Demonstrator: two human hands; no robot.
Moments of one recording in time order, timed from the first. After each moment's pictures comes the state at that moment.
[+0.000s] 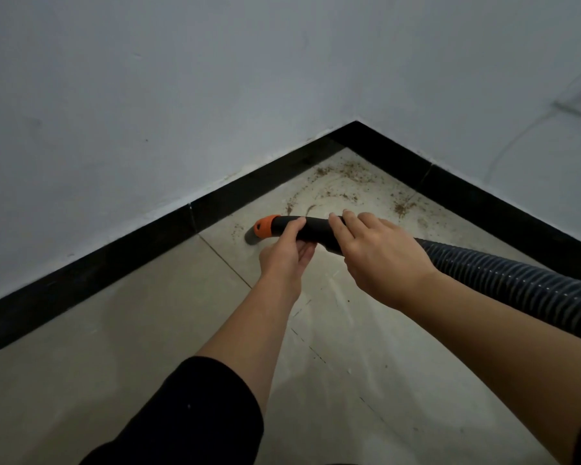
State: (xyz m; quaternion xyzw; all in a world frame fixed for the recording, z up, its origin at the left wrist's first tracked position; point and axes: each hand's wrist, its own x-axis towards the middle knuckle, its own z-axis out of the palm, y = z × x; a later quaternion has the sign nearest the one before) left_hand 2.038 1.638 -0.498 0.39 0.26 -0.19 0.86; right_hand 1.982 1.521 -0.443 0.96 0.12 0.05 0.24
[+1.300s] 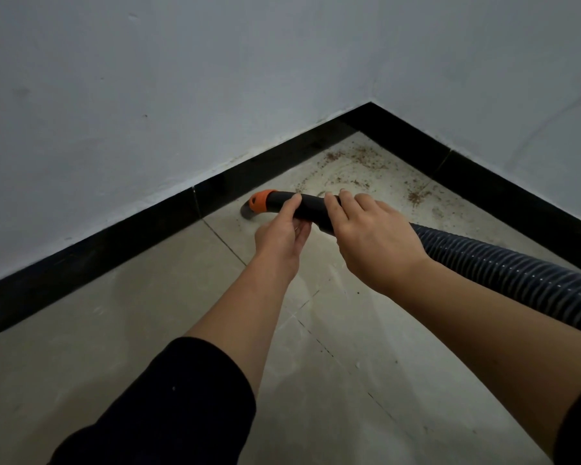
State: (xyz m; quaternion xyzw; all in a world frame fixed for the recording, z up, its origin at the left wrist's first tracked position) left_hand 2.060 1.649 -0.505 0.38 0.26 -0.17 0.87; right_hand 2.001 1.543 -0.452 0.97 0.10 0.03 0.22
